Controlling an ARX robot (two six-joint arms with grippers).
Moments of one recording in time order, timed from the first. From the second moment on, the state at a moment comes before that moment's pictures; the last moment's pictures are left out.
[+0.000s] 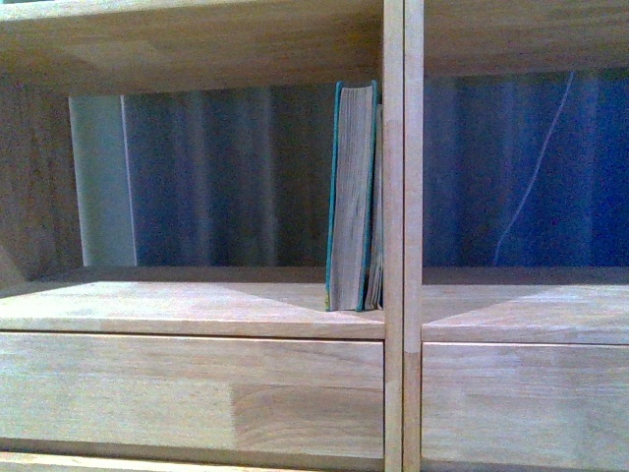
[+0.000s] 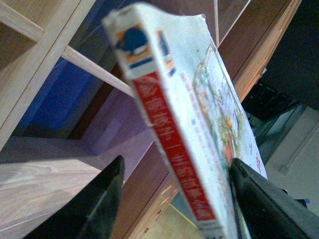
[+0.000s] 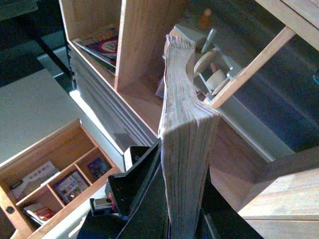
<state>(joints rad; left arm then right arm) -0.31 1.29 1.12 0.75 0.74 -0.96 0.67 0.81 0.75 0.65 0.16 0.82</state>
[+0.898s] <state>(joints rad) -0.29 1.28 1.12 0.81 0.70 -1.02 0.63 0.82 0.75 0.55 0.19 0.84</state>
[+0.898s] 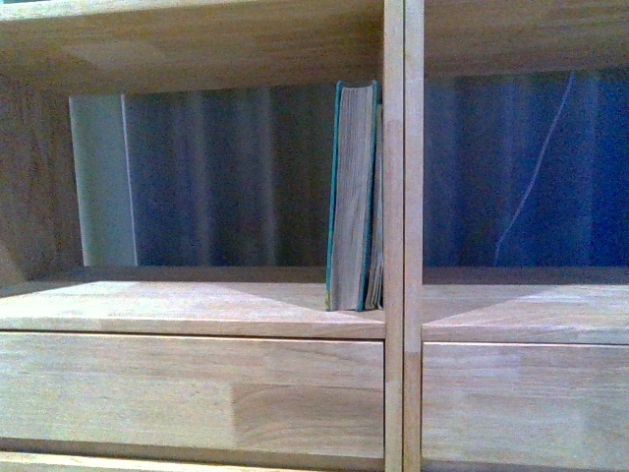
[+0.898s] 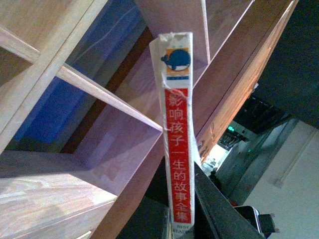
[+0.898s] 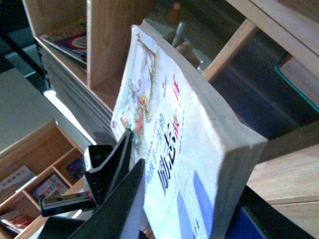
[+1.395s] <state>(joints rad) -0.20 1.17 1.12 0.46 0.70 -0.72 0.10 0.75 0.64 0.43 0.09 0.67</state>
